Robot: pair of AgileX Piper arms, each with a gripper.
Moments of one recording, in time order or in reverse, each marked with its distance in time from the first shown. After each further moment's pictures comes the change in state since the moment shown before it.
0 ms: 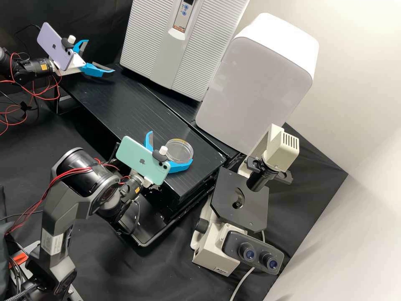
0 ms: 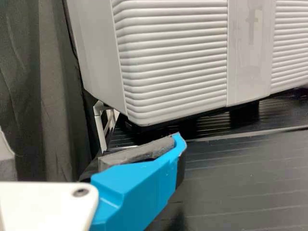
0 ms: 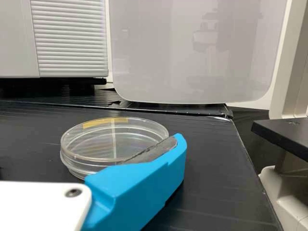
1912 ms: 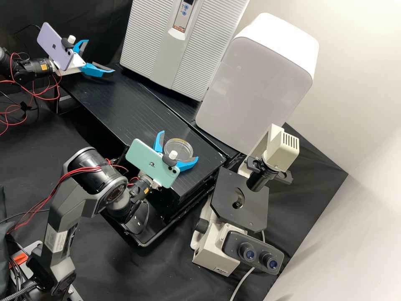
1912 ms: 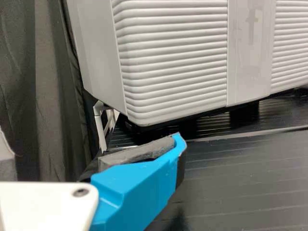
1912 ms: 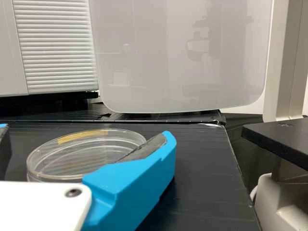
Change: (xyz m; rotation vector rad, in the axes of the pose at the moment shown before) left arm 0.000 0.000 0.000 0.000 0.000 0.000; right arm 0.015 0.011 0.013 0.061 0.009 -0.005
